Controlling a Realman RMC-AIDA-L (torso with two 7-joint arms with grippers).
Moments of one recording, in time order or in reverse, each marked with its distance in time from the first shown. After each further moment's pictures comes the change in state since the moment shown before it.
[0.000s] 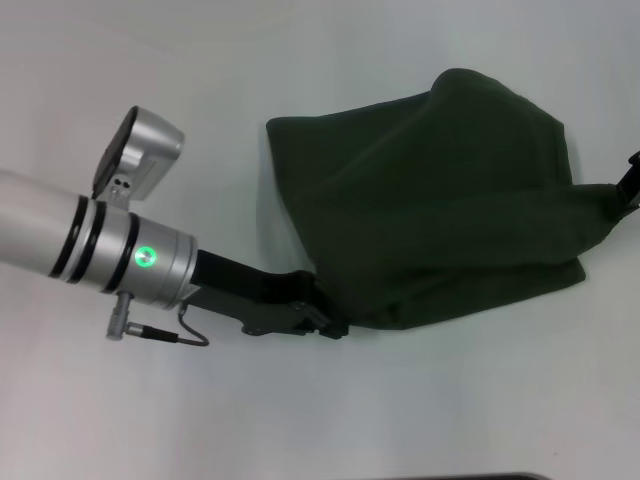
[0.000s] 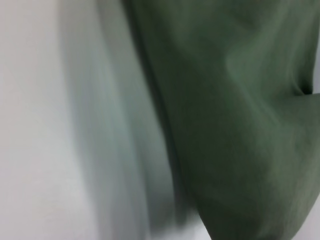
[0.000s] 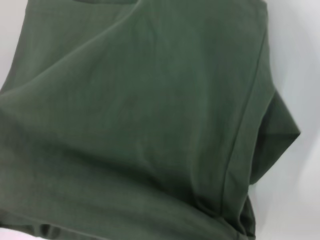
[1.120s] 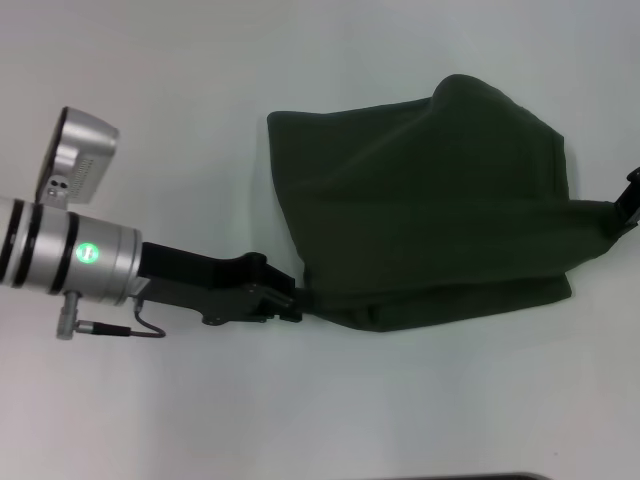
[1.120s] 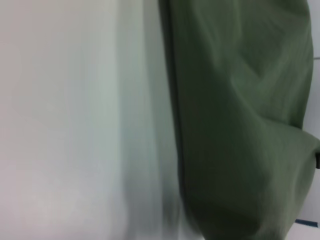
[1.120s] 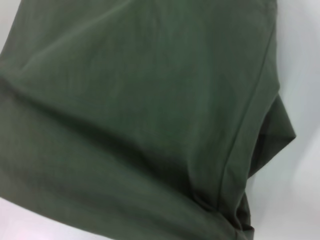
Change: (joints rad) left arm 0.060 0.049 -0.090 0.004 -0.004 0.040 0.012; right arm 0.001 -0.003 -0.008 0.037 0.000 -0.013 -0.012
